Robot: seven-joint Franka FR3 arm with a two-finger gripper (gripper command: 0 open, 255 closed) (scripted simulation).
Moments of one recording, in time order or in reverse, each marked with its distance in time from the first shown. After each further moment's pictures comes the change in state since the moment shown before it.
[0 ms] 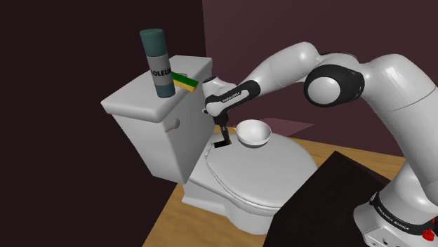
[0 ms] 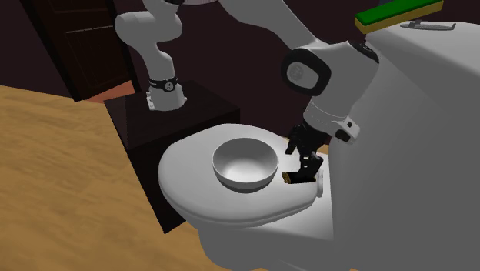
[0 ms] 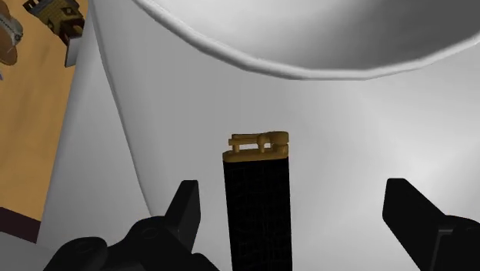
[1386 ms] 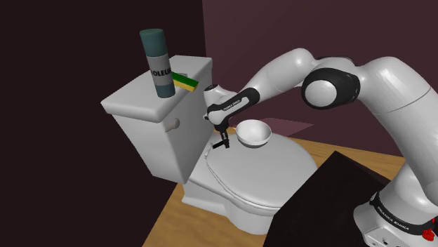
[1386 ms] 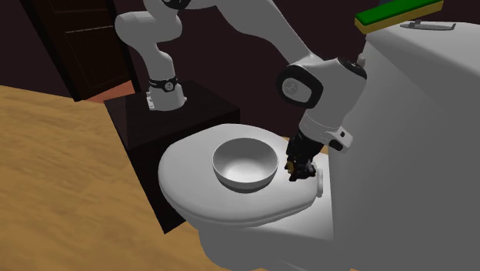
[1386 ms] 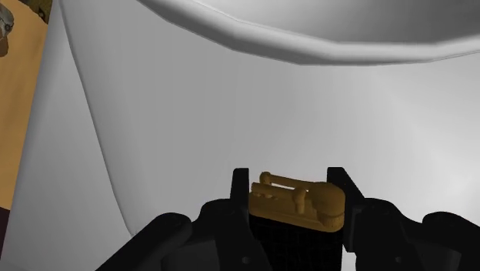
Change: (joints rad) arm -0.005 0.034 0.013 -0.041 -0.015 0.097 0.014
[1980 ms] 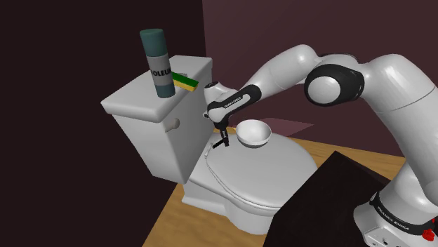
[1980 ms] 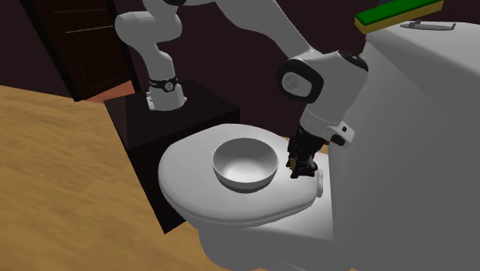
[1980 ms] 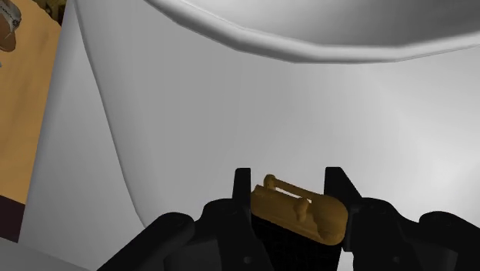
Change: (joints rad) arm -0.007 -0.030 0.009 -0.020 -0.004 0.007 -0.002
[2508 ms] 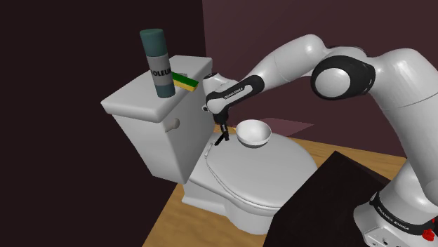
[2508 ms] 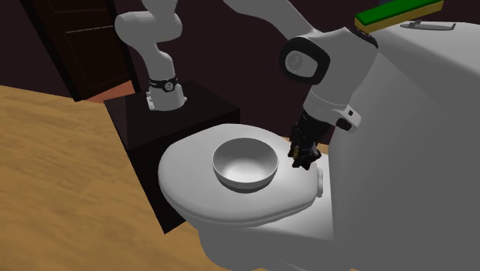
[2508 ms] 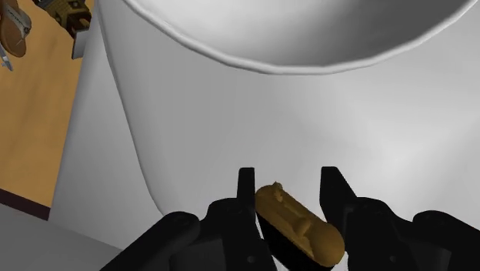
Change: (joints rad) arm -0.004 -0.072 0.008 -0.009 0.001 -0.073 0.001
